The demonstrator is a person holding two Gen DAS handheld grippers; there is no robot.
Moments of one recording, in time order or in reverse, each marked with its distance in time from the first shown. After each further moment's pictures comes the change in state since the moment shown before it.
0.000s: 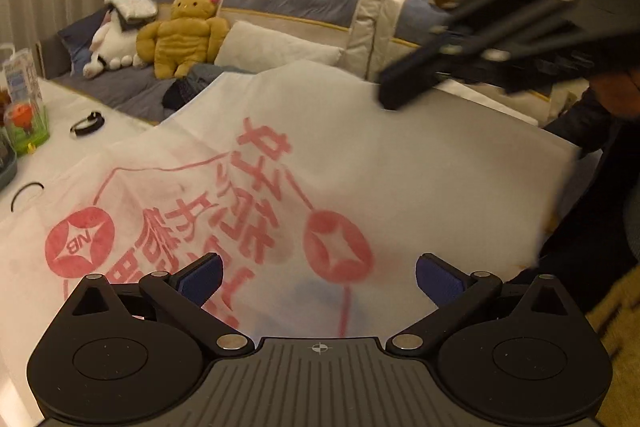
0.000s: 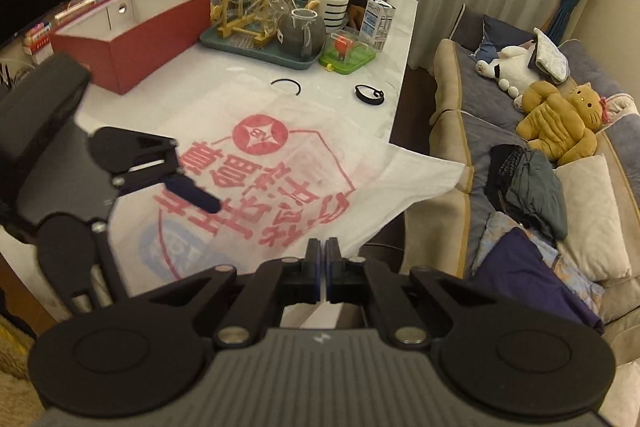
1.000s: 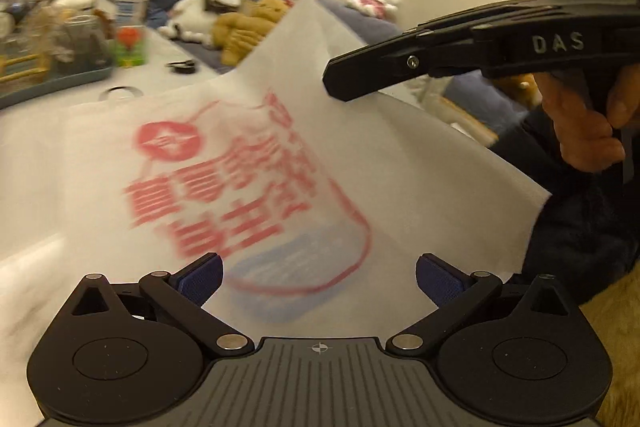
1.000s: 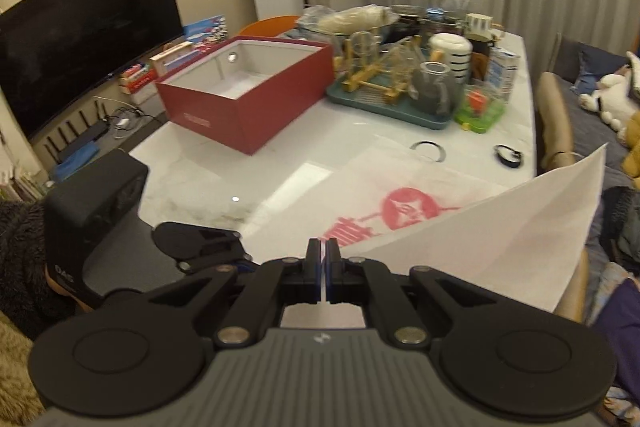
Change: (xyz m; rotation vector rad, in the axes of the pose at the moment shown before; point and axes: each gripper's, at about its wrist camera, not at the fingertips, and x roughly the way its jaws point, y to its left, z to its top) left arm -0.095 0.014 -0.127 -0.300 -0.125 0.087; right arm 0.011 0.076 0.053 -0.032 -0.114 0.355
